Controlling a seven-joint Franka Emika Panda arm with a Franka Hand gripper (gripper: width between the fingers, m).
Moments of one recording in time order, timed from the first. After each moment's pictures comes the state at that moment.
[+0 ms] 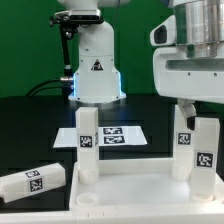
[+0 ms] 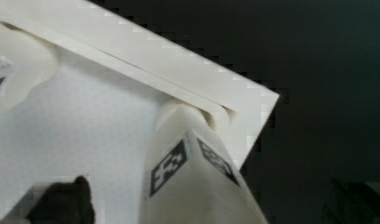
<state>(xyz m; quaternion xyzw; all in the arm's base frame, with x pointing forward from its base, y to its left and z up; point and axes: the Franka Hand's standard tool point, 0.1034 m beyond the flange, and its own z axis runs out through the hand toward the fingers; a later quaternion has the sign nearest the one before) 0.634 0.124 0.119 -0.85 0.52 -0.03 0.07</state>
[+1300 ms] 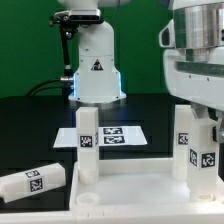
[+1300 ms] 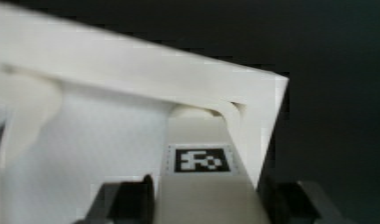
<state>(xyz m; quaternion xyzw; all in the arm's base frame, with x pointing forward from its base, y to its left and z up) 0.636 0.125 0.114 -0.72 0.69 -0.01 0.08</state>
